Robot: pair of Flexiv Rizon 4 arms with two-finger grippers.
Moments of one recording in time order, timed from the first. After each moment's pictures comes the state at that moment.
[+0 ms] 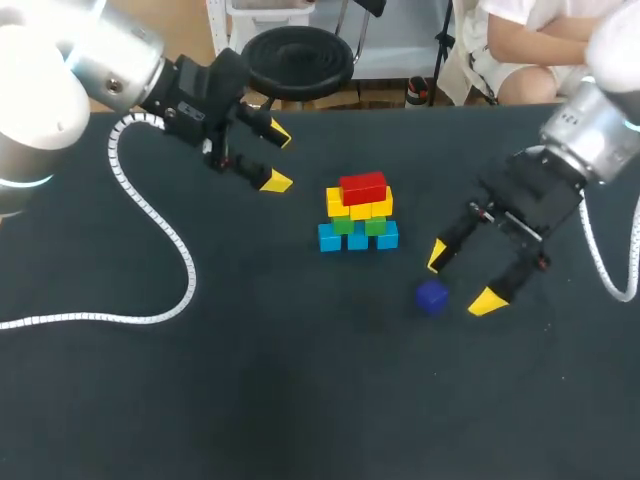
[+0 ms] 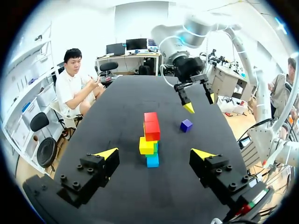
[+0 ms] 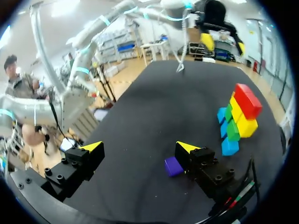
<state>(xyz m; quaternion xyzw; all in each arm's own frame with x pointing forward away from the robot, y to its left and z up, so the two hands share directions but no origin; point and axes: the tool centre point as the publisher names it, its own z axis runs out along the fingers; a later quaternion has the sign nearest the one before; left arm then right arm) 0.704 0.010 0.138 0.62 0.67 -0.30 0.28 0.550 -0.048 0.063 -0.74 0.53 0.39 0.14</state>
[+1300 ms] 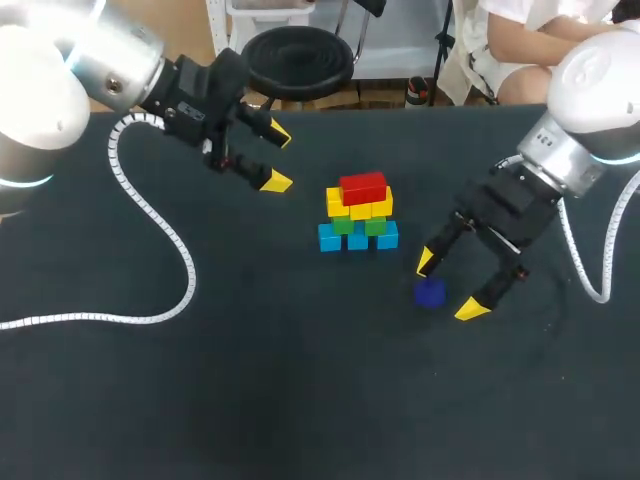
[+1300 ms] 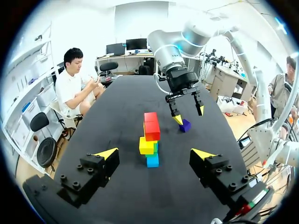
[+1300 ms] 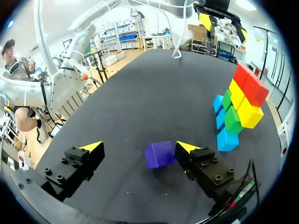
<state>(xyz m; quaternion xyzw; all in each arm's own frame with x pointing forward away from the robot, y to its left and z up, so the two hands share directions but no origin) 0.704 0.010 0.138 0.62 0.67 -0.30 0.28 0.581 -0.042 0.014 -0.75 0.53 0.36 0.16</state>
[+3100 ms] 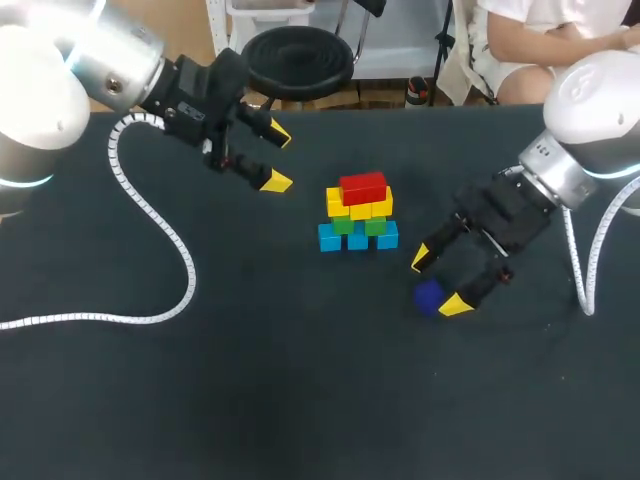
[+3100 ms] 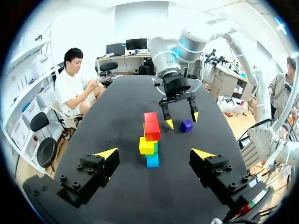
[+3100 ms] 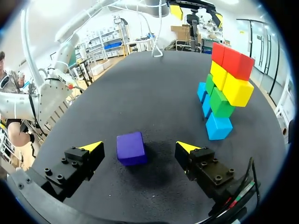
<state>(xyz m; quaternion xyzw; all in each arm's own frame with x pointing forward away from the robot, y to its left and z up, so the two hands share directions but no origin) 0.704 0.010 0.138 0.62 0.67 -0.30 0.28 0.602 -0.035 -0.008 -0.70 0.58 0.37 0.18</state>
